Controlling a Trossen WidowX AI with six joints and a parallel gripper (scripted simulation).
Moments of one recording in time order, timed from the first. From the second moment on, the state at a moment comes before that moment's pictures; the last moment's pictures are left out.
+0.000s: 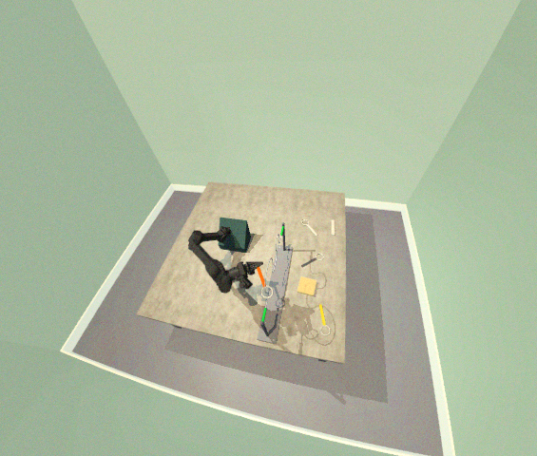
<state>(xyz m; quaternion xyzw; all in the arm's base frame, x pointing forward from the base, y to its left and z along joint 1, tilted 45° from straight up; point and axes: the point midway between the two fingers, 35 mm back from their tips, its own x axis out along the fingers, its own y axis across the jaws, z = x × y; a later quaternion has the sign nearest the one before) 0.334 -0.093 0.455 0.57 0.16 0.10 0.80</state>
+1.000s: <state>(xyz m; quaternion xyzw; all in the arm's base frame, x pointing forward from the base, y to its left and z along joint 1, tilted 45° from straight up) 0.333 -0.089 0.469 0.51 0.18 0.08 0.84</state>
